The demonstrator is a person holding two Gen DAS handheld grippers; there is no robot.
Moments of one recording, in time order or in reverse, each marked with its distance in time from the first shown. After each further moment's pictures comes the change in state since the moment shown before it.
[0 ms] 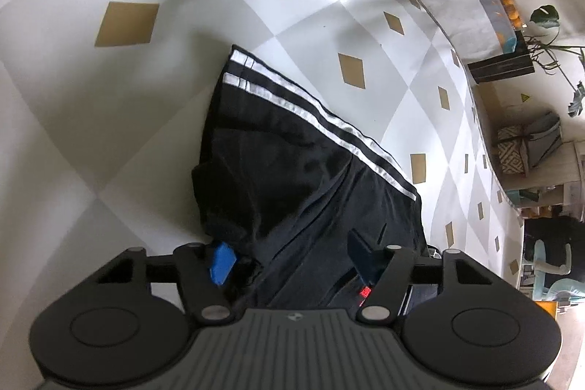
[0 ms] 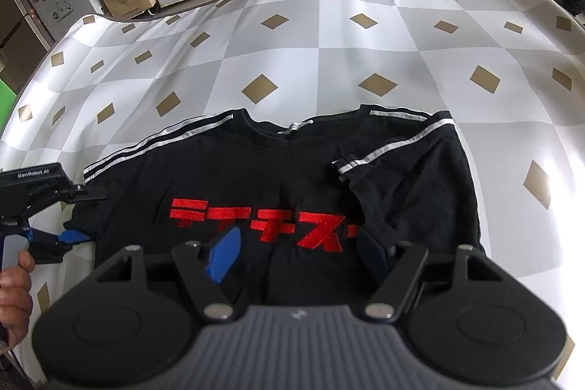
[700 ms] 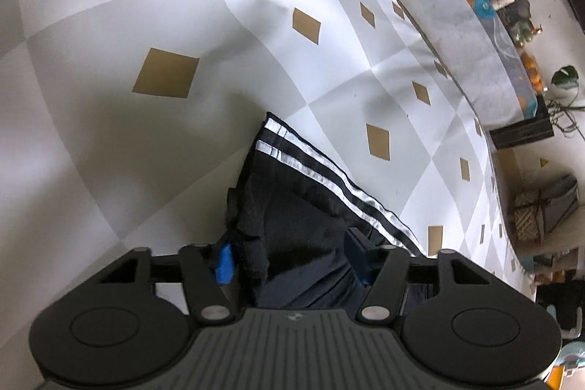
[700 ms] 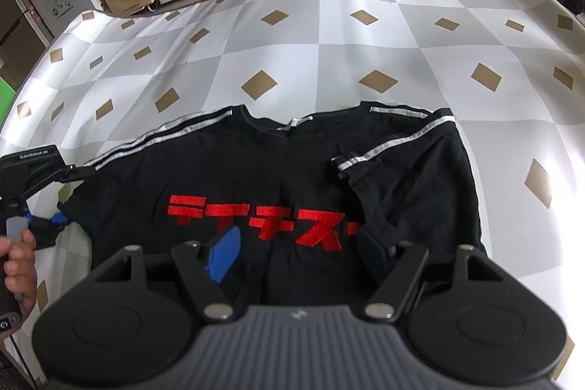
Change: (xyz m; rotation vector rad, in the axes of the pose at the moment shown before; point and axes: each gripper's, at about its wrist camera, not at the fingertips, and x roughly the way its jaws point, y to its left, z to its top) left arm -0.005 0.006 0.009 -0.101 -0.209 0.067; right arm 0.006 0.002 -0.001 -0.011 0.020 -0.007
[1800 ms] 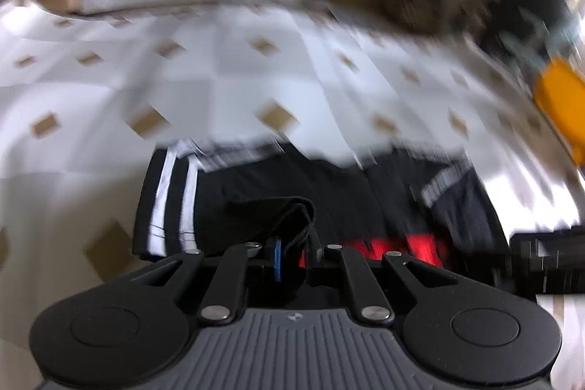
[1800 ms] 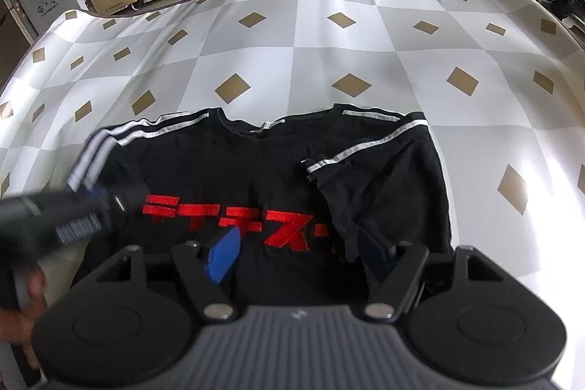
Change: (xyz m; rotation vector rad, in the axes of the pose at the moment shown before) left arm 0.005 -0.125 -0.128 1.011 0.122 -0.127; right arm -0.006 -0.013 0.004 0.006 -0.009 -0.060
